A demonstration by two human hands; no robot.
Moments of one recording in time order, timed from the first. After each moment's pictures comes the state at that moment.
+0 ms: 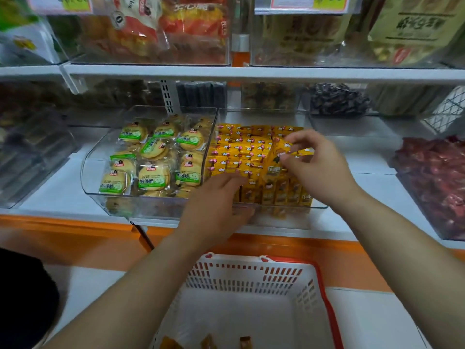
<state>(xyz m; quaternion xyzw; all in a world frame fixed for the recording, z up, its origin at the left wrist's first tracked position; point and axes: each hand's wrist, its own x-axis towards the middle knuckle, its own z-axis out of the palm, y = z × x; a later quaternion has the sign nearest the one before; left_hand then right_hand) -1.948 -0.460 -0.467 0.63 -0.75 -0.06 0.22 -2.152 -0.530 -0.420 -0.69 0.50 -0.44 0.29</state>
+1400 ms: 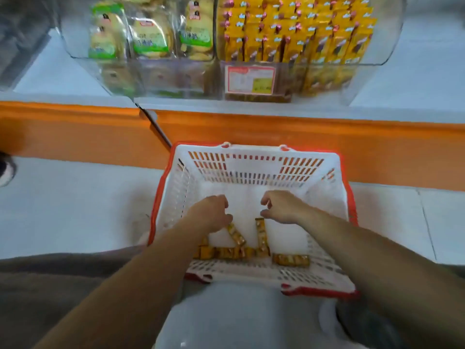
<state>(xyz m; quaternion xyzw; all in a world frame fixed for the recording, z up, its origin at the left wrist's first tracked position) -1.916 -0.332 -0.696 0.71 -0.58 -0.38 -0.13 -2.125 -0.396 -0.709 -0.74 0.51 0.17 0.41</state>
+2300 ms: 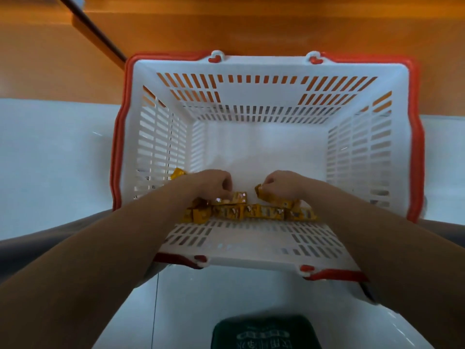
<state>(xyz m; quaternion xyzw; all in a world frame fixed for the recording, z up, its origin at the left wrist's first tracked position) -1.898 -0.331 -0.835 0.57 -0.61 -0.49 -0.25 -2.125 -0.362 -0.854 -0.66 0.48 0.26 0.51</state>
